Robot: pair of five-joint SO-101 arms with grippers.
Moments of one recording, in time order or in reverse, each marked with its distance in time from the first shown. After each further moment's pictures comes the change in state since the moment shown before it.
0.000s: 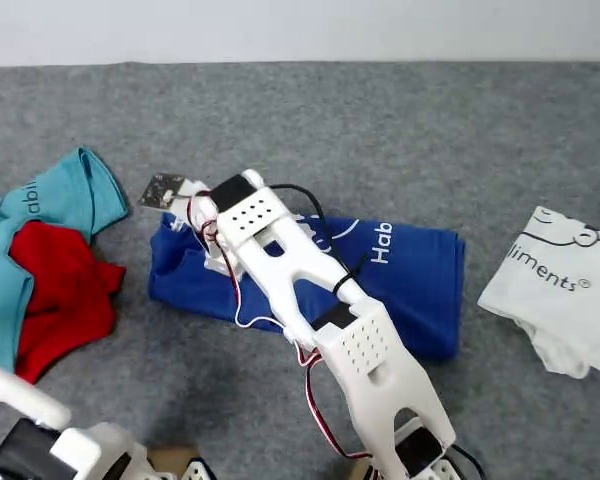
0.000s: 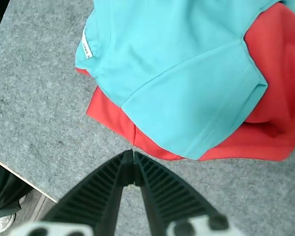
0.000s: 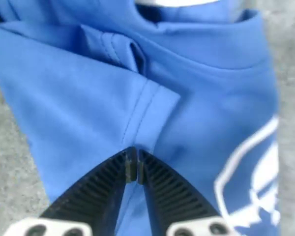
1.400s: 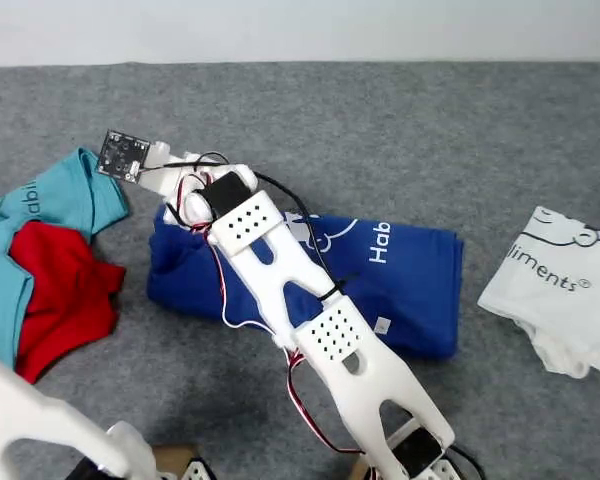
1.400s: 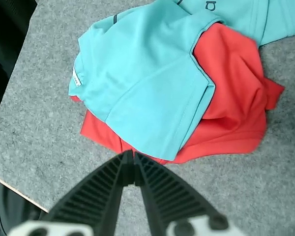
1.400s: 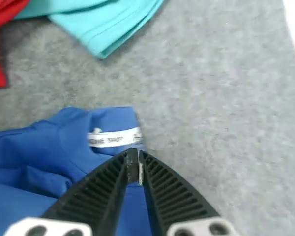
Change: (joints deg) left arm 8.2 -19.3 11.5 0.1 0.0; right arm -2.4 21.5 -39.8 -12.0 7.3
